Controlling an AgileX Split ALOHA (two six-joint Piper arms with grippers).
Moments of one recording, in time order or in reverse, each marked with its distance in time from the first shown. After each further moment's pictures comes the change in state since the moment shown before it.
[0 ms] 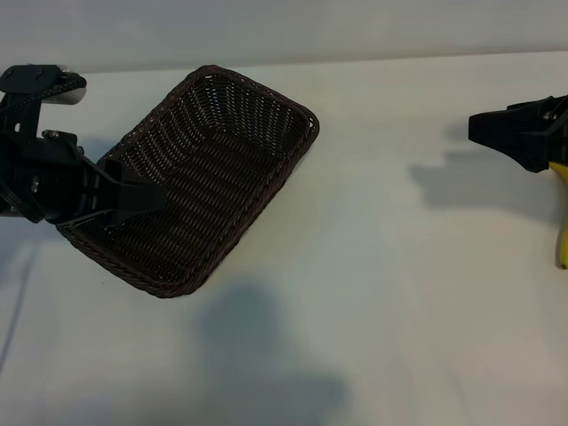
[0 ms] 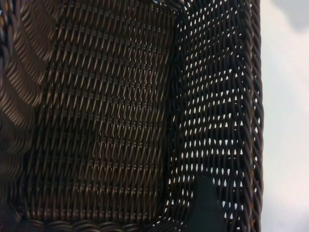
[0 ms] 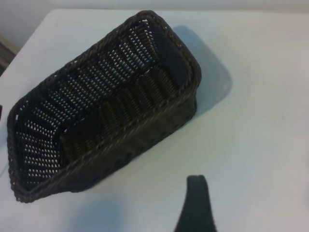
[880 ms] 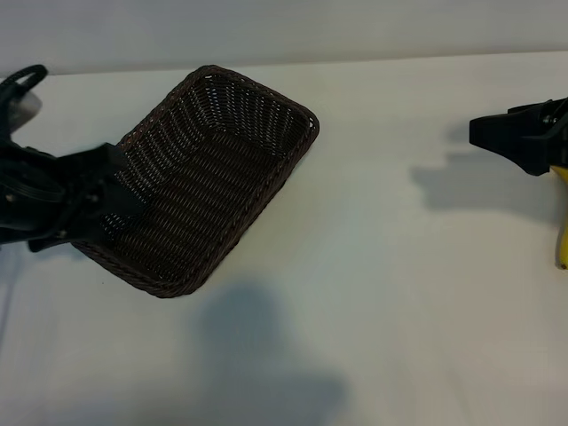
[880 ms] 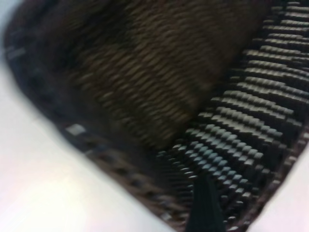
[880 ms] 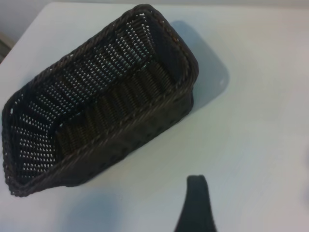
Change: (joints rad) left arm 0.000 0.000 -0.036 0.290 0.074 -0.859; right arm 0.000 0.000 0.000 -0.022 -0.001 0.002
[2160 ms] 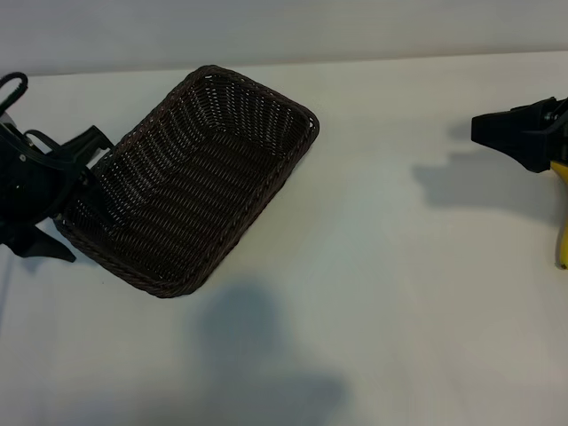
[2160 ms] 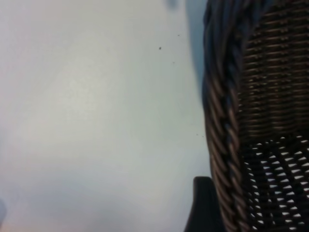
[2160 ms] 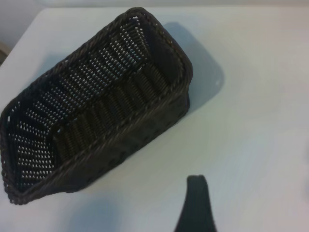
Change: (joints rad) left arm -0.001 0.224 -0.195 0.254 0.254 -0.636; right arm 0.000 0.000 0.000 -0.003 -0.015 0.037
